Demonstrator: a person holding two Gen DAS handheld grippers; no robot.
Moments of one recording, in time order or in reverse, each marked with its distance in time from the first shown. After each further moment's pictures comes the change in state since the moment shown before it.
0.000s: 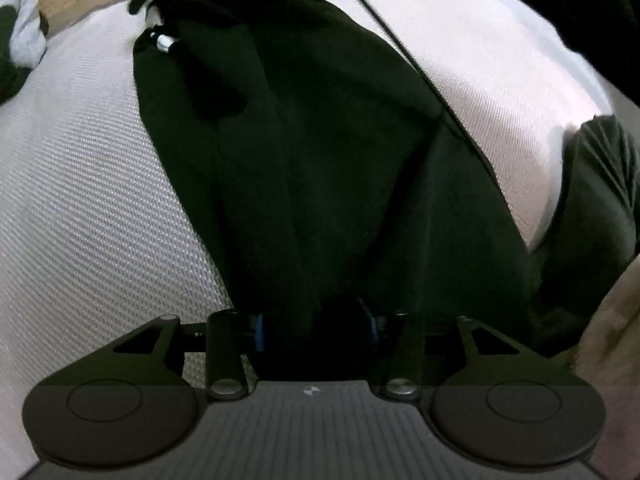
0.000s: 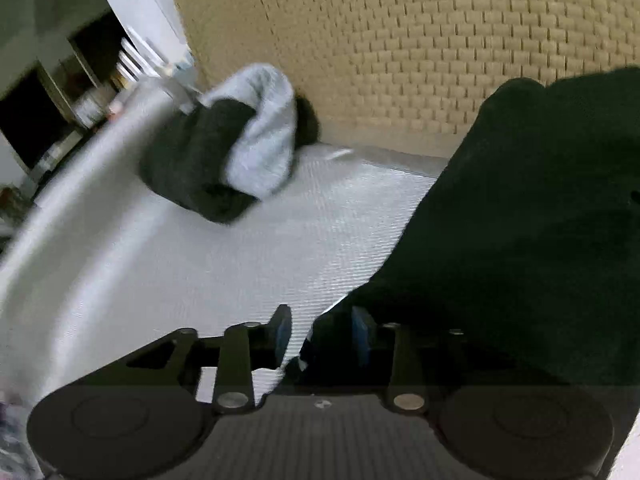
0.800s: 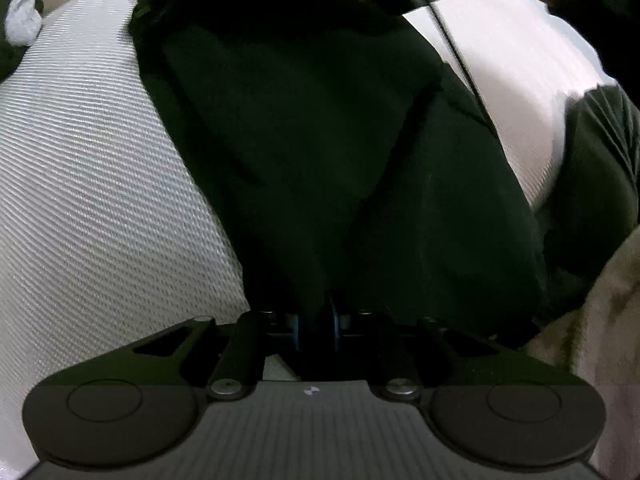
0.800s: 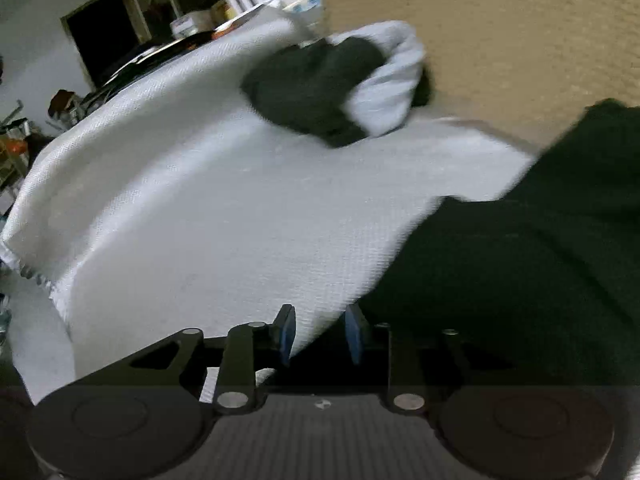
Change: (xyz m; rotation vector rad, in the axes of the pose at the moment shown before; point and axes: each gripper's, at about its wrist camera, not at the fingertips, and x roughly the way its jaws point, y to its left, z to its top) left arm -0.007 -0.008 -0.027 0.012 0.128 0.002; right arm 0.024 0.087 -0.077 -0.326 0.064 0.028
